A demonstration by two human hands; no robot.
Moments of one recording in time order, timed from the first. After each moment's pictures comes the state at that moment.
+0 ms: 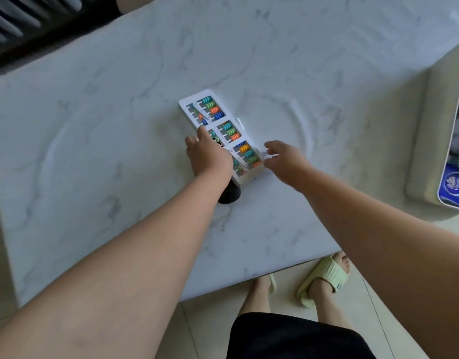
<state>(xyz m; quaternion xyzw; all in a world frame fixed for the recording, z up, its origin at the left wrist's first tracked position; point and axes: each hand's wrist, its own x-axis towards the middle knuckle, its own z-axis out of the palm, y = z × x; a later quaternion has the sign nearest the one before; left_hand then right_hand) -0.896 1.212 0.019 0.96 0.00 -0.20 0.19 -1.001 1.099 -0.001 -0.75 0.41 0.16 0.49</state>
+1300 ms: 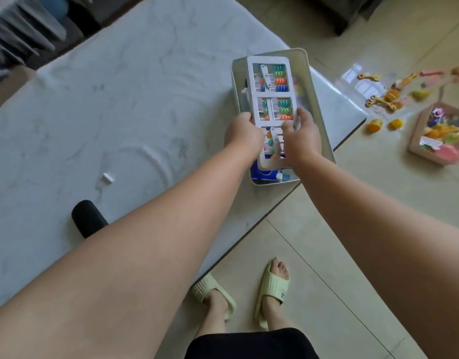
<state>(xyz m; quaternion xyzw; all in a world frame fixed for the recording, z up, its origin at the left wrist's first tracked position) -1.136 0.939 0.102 0.82 -0.25 -0.41 0.31 -1.235 0.898 0.073 -0.54 0.68 -0.20 0.46</state>
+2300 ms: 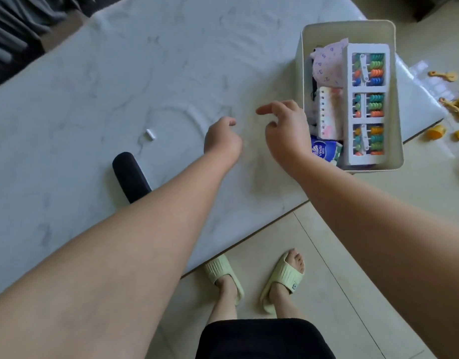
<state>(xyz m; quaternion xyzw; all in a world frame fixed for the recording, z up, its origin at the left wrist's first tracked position) -1.059 1.037 0.062 0.89 -0.18 -0.34 0.23 -1.159 0.963 0.059 -0.78 0.48 -0.12 0.38</state>
